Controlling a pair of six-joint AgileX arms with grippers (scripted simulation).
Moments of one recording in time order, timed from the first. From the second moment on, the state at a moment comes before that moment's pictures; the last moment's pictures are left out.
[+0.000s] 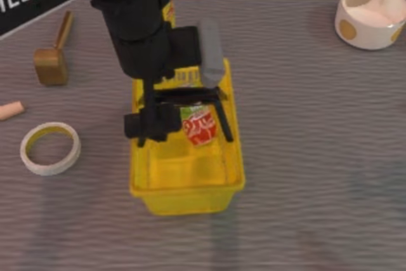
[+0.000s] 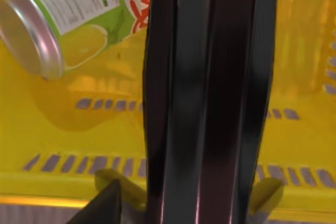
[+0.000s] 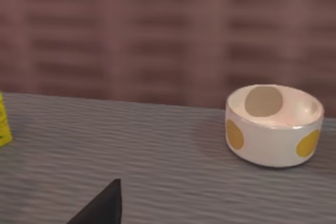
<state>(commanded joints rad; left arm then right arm) -0.58 1.91 1.71 -1.29 0.05 0.90 0.06 0.29 0.12 0.10 -0.13 0.01</state>
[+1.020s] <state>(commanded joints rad) -0.64 2.15 1.90 -1.32 0.00 1.00 0.01 0.00 0.00 0.00 0.00 0.00</state>
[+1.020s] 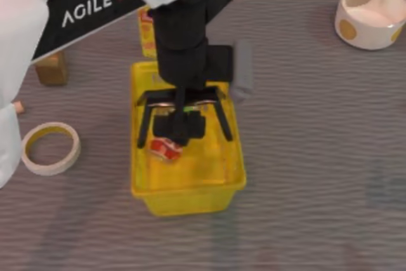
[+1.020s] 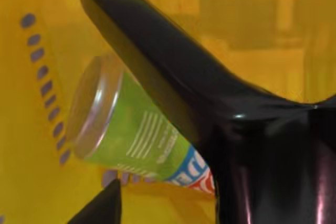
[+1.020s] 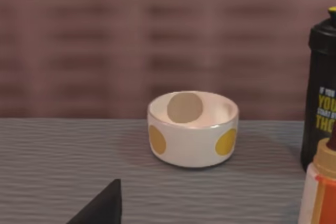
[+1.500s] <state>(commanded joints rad) -0.64 2.15 1.89 -1.31 0.00 1.00 0.01 0.00 0.00 0.00 0.00 0.00</state>
